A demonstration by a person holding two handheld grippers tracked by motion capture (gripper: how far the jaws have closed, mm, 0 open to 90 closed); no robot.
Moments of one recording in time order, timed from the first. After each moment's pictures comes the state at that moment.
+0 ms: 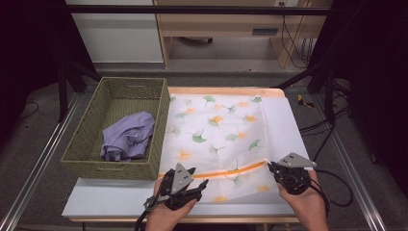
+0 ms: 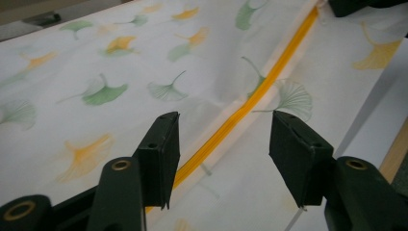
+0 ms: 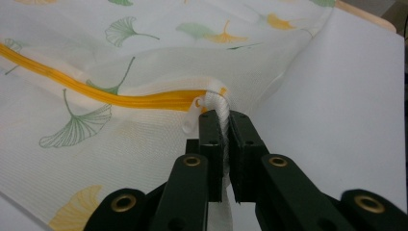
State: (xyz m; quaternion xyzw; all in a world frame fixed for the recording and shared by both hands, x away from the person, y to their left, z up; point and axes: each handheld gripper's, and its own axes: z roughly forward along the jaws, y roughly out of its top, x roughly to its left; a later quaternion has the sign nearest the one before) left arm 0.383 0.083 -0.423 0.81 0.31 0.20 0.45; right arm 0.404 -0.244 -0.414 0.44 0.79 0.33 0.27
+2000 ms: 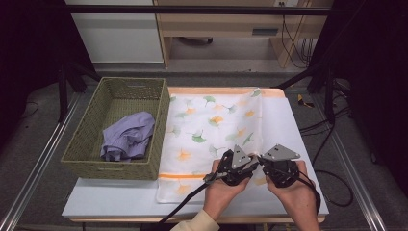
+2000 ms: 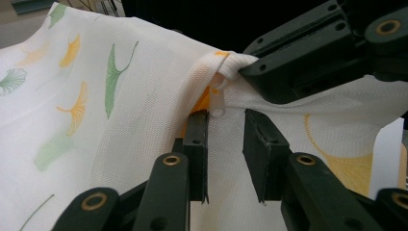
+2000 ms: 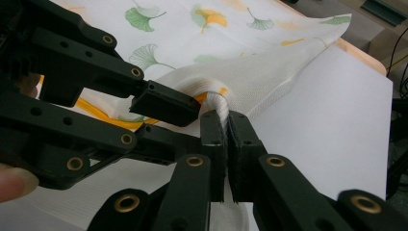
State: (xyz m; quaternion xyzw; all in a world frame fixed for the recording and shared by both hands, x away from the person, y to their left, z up) left arm 0.441 -0.048 -0.432 0.81 0.26 0.15 0.51; right arm 0.407 -0.203 -0.378 0.40 0.81 0.30 0.30
